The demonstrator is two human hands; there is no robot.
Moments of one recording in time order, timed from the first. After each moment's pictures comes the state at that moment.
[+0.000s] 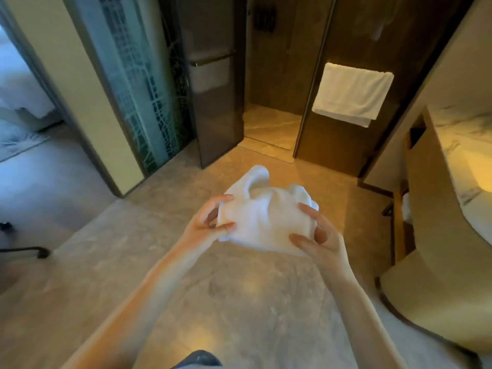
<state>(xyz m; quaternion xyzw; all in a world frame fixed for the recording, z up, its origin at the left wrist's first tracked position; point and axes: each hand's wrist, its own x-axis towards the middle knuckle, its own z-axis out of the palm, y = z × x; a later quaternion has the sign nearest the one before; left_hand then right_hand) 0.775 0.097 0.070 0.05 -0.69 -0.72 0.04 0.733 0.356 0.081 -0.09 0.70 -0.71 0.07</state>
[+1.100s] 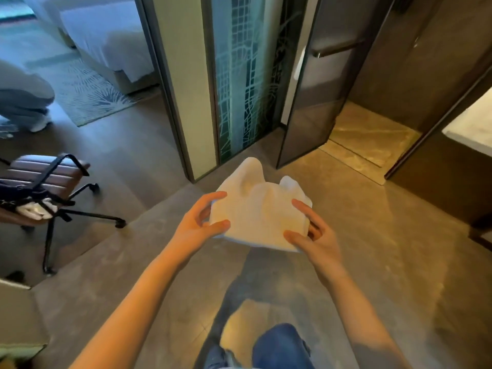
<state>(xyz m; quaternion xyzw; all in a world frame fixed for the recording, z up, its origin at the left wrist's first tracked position) 0.731 -0.319 0.042 0.23 -0.70 -0.67 0.10 0.599 -0.082 0.046 -0.17 0.68 -0.68 0.23</state>
